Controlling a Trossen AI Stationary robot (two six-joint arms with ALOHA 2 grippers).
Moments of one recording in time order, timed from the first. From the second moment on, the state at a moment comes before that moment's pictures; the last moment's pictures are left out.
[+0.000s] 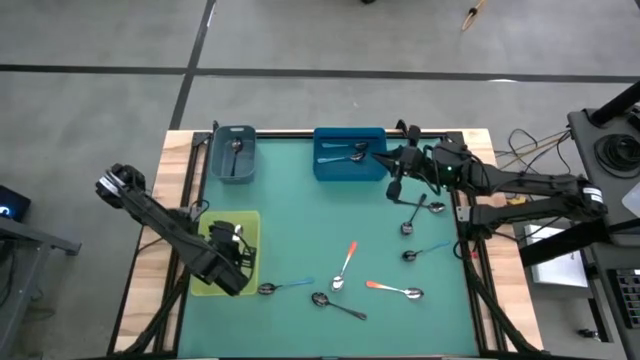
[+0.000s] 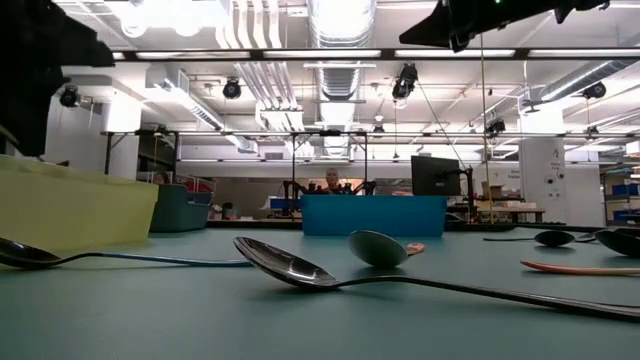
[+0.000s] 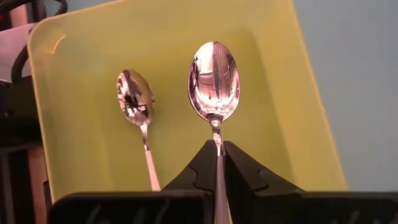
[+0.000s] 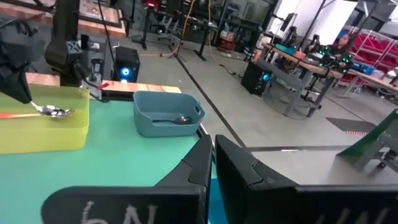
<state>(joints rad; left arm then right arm) -0.67 1.45 0.96 -1.30 -0.35 -2.08 -0.24 0.97 0.76 0.12 0.16 -0.26</state>
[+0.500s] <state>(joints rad) -0.67 1.49 0.82 -1.16 -0.30 -2.08 -0.26 0.99 0.76 0.13 0.16 -0.26</state>
